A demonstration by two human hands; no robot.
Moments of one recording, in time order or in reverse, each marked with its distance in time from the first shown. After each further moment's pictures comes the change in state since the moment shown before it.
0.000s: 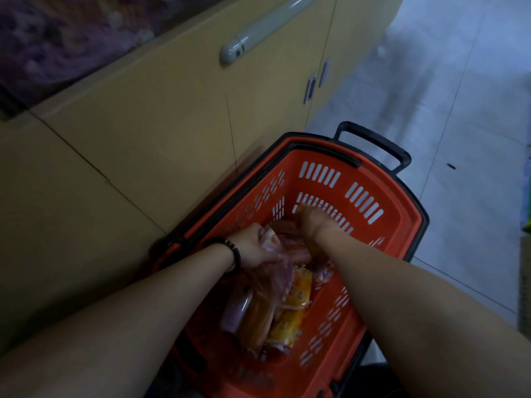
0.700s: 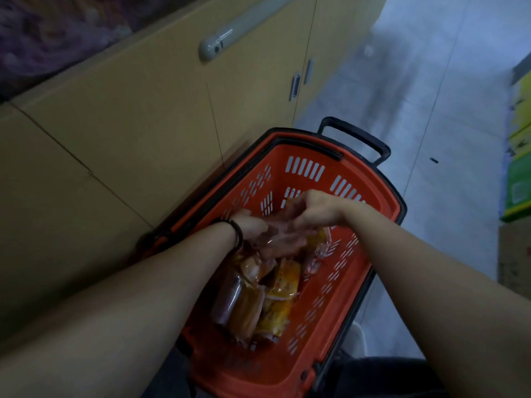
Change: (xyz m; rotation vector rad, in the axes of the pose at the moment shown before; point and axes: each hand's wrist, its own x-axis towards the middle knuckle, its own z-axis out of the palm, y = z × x) left_hand 0.045 0.017 0.018 -0.580 0.010 -0.251; right_hand -0.054 0.028 -0.054 0.512 -0.169 -0.135
